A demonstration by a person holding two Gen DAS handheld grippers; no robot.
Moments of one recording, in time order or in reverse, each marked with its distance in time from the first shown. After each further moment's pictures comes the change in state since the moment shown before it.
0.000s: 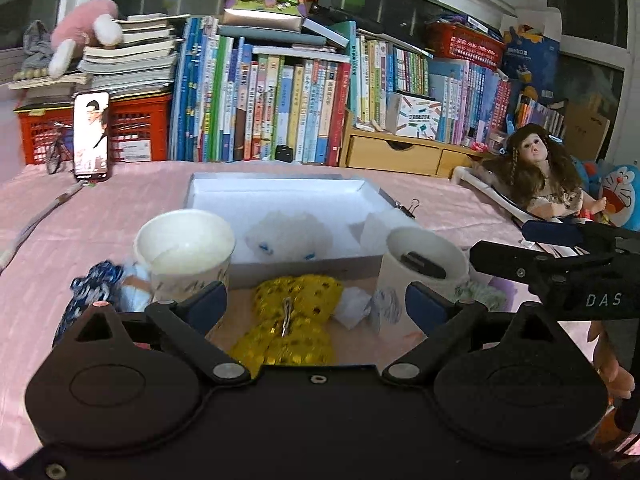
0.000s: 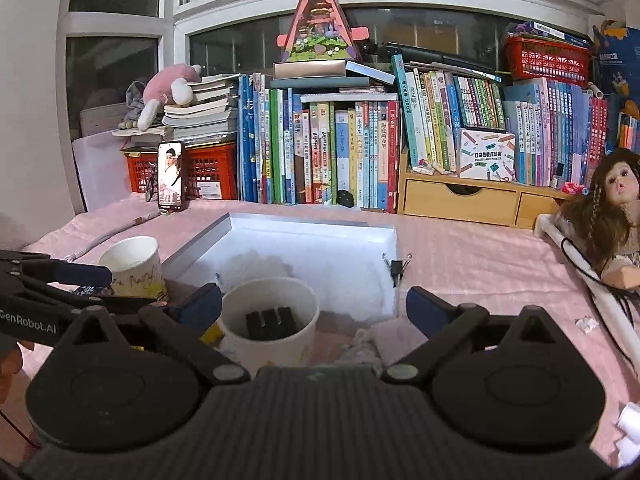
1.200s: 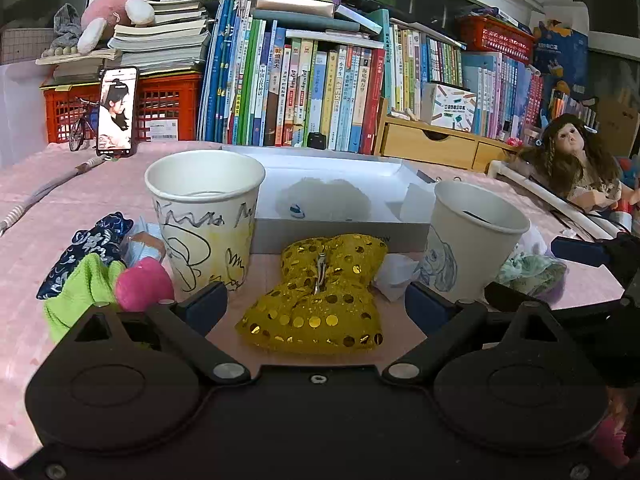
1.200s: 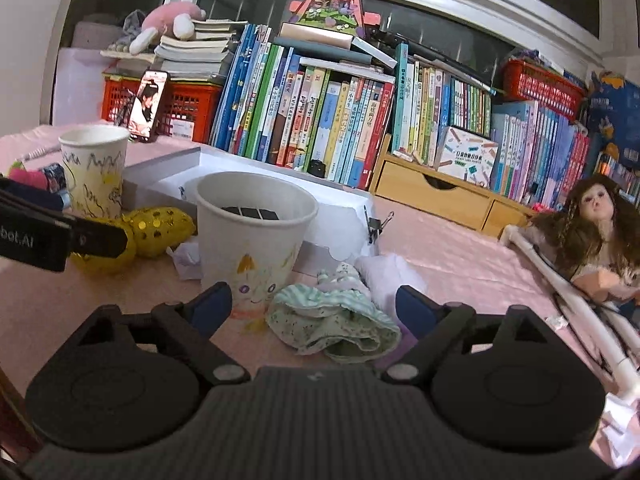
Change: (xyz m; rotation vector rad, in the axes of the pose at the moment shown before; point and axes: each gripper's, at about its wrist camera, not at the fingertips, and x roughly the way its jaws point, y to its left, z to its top) left arm 0.046 0.012 -0.047 -0.024 -0.032 0.085; right arm 0.031 0.029 -0.067 -0.246 0.002 -0.202
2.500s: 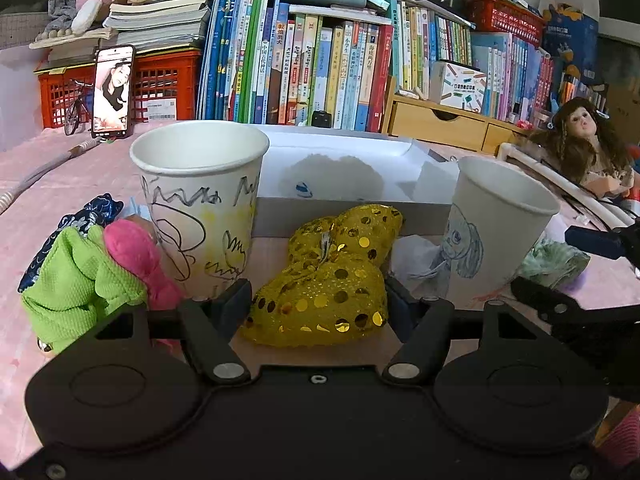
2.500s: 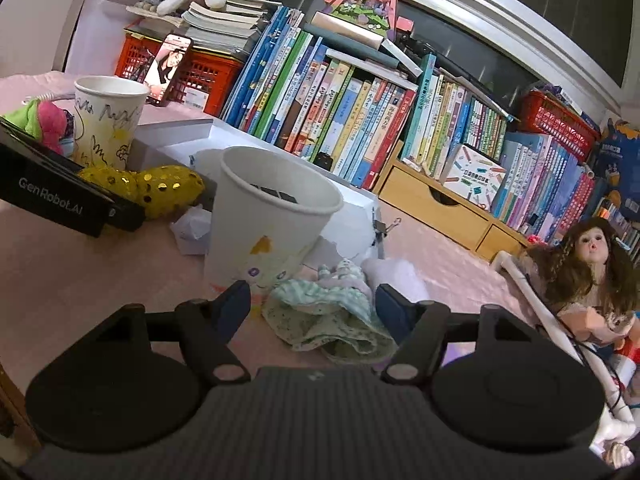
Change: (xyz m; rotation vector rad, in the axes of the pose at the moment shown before) left arm 0.027 0.006 -0.006 0.005 0.053 0.013; right arm 0.001 0.015 0.000 -0.132 0.026 -0.021
